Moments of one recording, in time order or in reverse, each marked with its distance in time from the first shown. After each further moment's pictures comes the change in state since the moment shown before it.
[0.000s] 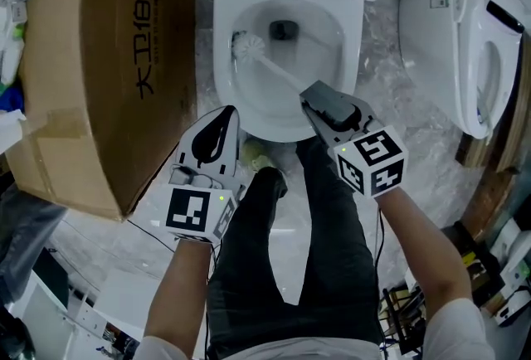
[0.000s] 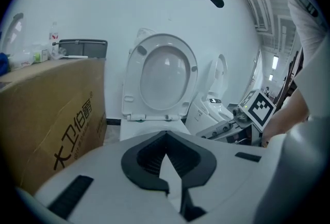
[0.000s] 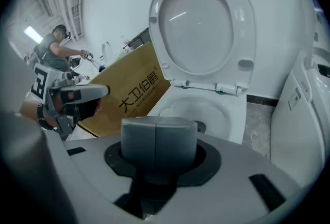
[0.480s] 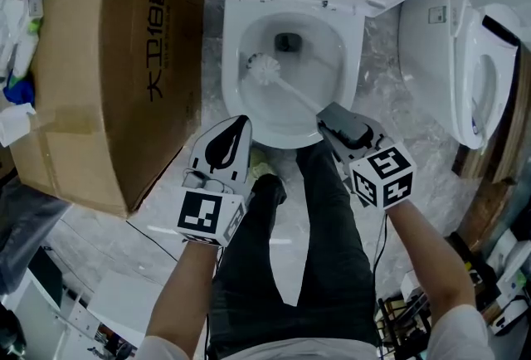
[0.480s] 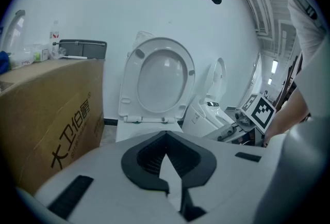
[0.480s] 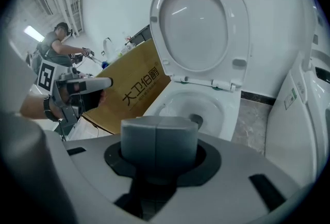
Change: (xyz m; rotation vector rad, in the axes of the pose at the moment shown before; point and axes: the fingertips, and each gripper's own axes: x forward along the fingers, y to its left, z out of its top) left arm -0.008 -0.013 0.008 -0.024 -0.017 -0.023; right arm -0.032 -0.004 -0.015 -0.009 0.069 0.009
